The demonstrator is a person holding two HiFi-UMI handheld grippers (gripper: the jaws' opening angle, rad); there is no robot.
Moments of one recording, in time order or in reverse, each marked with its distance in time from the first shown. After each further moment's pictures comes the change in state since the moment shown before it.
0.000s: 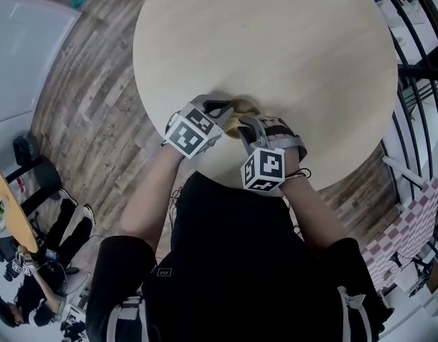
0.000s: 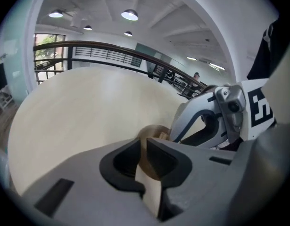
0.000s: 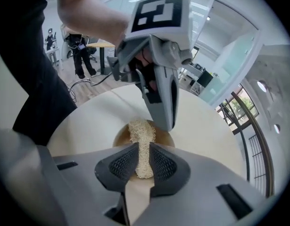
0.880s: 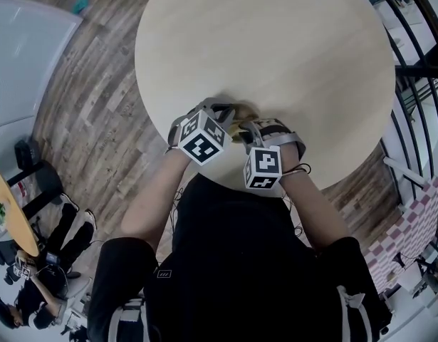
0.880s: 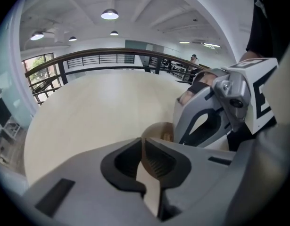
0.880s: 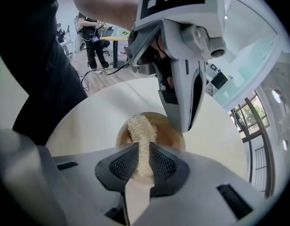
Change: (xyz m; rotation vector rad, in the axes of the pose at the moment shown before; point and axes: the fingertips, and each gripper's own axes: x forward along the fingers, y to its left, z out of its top) left arm 0.005 -0.004 -0.002 0.202 0.072 0.122; right arm 0.011 0.024 -0.010 -0.126 0.052 0.098
